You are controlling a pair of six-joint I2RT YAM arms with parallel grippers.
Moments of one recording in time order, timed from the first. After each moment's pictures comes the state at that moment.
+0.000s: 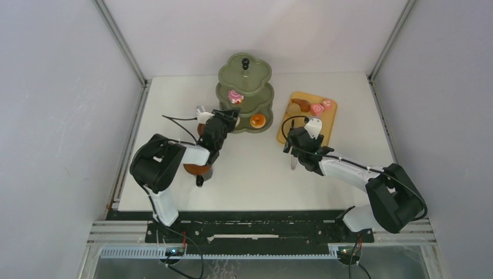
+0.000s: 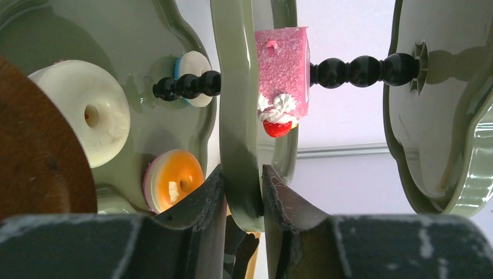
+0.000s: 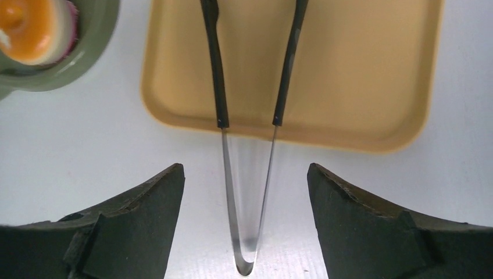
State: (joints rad) left arm -0.51 1.83 0.78 0.93 -0.31 -1.33; right arm 0.60 1.38 0.70 -0.13 0.53 0.67
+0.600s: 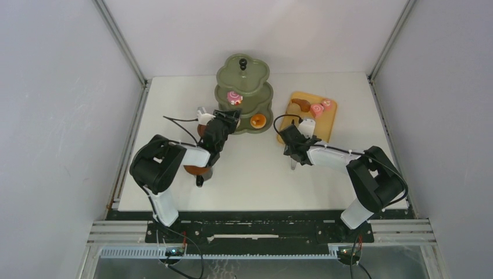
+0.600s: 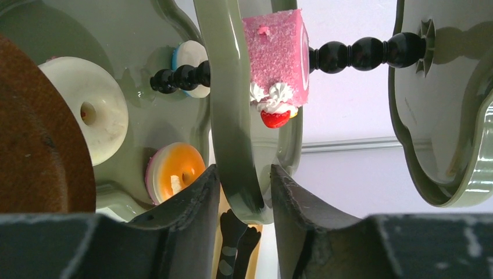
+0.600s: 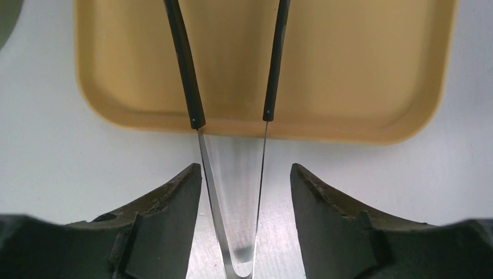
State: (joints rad) left arm -0.52 1.82 0.75 0.93 -0.32 -1.32; right arm 0.60 1.60 0.84 -0.30 0.55 0.73
